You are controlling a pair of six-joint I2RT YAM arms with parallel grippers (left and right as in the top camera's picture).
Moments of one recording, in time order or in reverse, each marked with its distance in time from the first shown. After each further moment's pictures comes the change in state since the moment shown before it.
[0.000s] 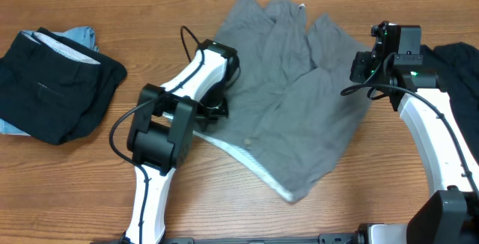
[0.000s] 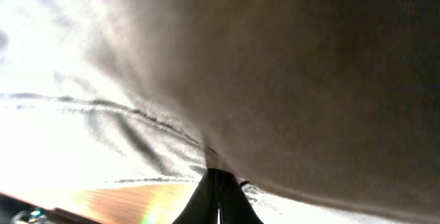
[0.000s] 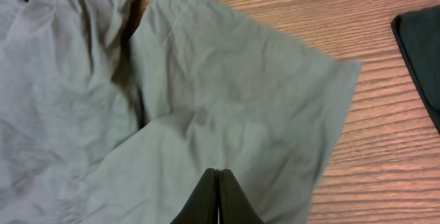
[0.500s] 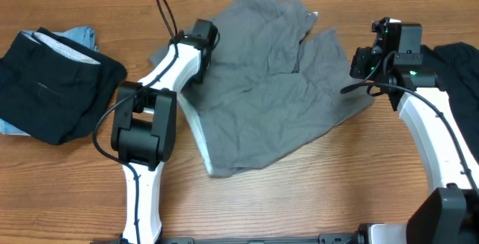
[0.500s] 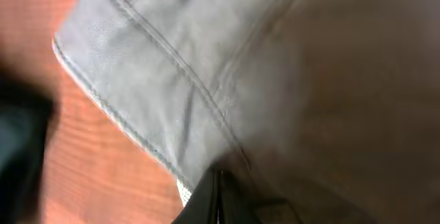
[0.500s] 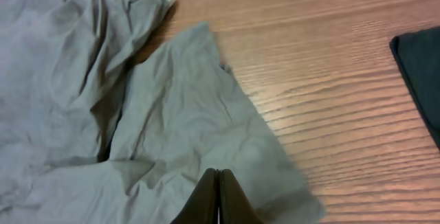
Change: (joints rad) left arm 0.123 -0.009 -0.013 0.586 -0.431 0.282; right arm 0.000 0.013 0.000 0.056 0.000 -0.001
